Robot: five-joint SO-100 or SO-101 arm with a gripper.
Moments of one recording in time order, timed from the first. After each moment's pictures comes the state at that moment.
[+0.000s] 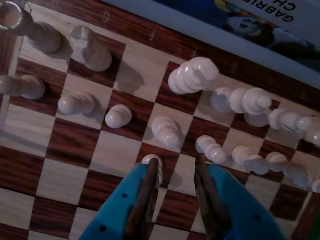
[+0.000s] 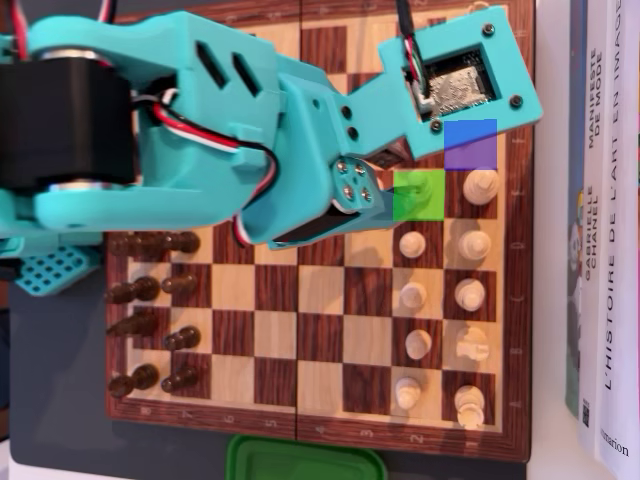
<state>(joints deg) -6.8 88.9 89.1 58.8 77.3</state>
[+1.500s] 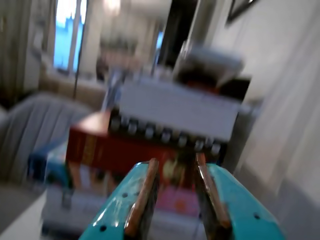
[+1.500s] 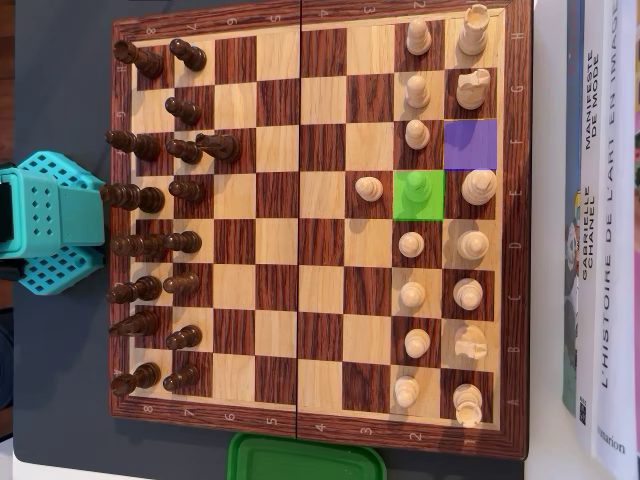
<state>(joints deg) -5.7 188.3 138.4 21.0 77.3</state>
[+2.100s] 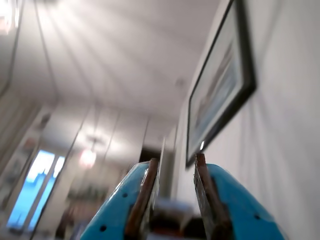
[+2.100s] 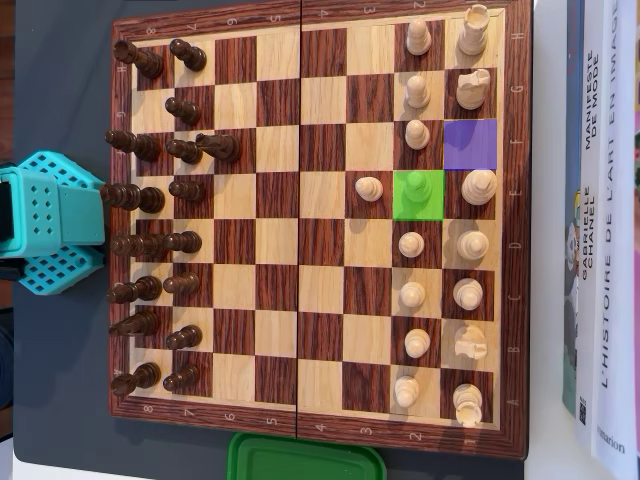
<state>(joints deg) -6.5 191.7 158.2 -39.6 77.3</state>
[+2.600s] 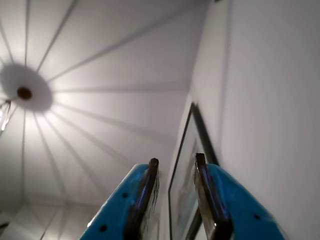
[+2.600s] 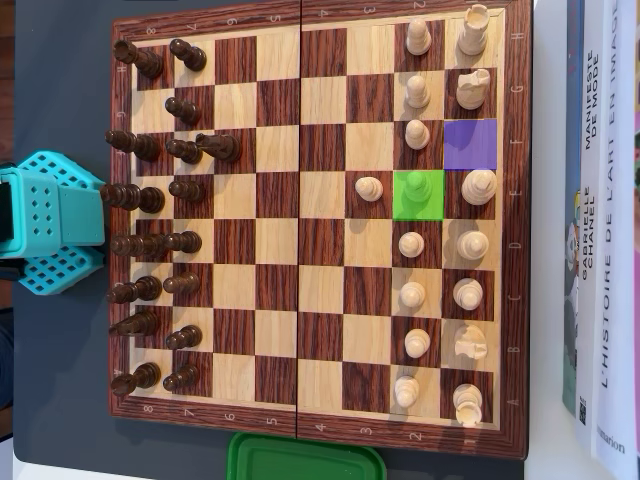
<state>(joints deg) -5.9 191.9 172.6 -81.4 77.3</state>
